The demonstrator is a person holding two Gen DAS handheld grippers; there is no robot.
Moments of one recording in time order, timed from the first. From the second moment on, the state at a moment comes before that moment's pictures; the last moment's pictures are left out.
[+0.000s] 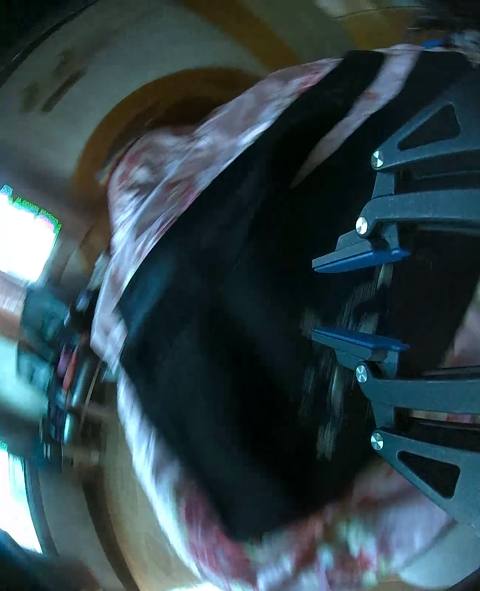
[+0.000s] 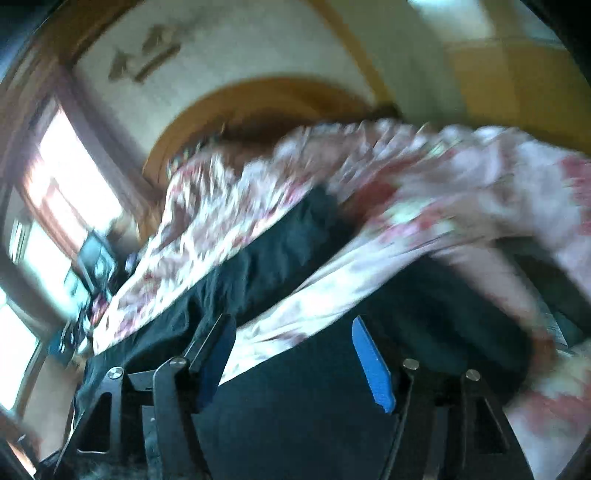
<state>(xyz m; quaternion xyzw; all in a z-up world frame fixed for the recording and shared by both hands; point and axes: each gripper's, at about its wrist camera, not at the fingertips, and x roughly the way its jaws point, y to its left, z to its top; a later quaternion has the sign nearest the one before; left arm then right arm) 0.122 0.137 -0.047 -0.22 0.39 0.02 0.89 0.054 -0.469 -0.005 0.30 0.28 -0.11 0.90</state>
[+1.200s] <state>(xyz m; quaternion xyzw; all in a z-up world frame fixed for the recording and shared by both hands) 0.214 0.152 -0.002 -0.14 0.37 0.00 0.92 0.157 -0.395 -0.032 0.18 0.31 -0.15 0.92</state>
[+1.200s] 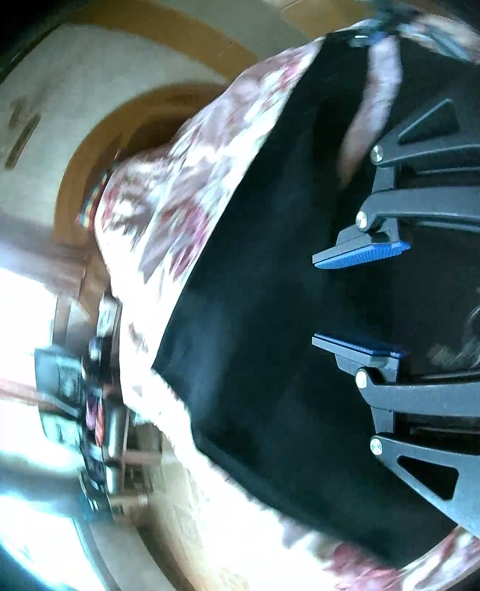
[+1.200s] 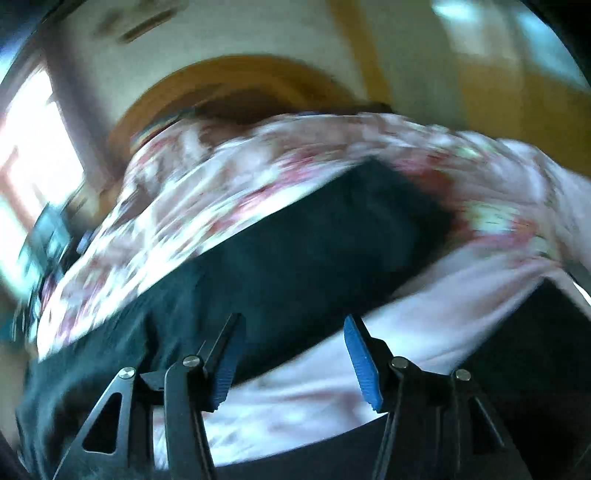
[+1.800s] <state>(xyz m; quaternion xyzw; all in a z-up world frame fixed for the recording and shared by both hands) 0.399 0.238 -0.002 -0.16 0.43 0.08 0.89 0.180 -0.342 -0.095 0.10 0.37 -0.10 0.92</state>
